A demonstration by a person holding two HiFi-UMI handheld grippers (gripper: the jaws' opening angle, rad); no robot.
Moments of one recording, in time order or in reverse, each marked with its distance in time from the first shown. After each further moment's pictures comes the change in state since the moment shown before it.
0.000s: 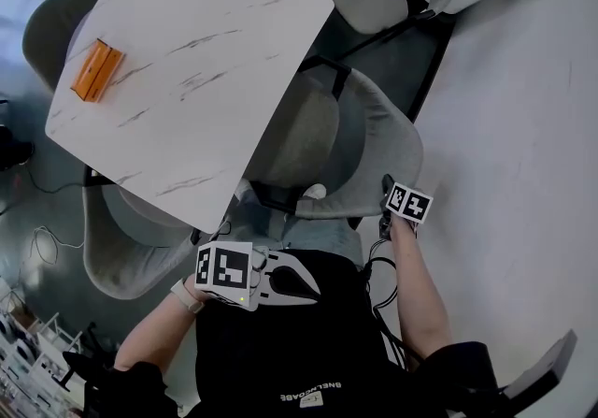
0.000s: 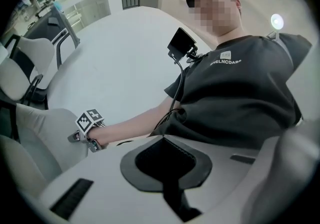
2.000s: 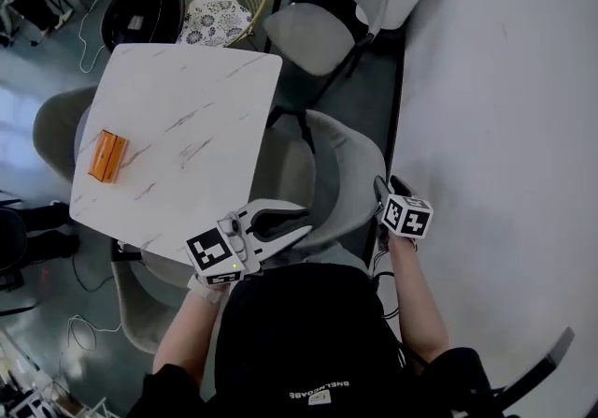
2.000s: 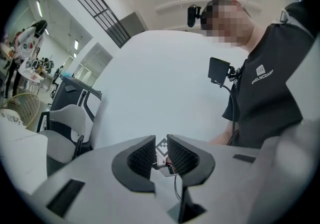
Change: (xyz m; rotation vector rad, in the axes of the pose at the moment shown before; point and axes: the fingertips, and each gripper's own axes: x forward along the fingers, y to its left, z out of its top) left arm -0.067 0.064 0.122 0.315 -0.165 0.461; right arm -0.137 0.046 0.069 0.075 -0.369 0.059
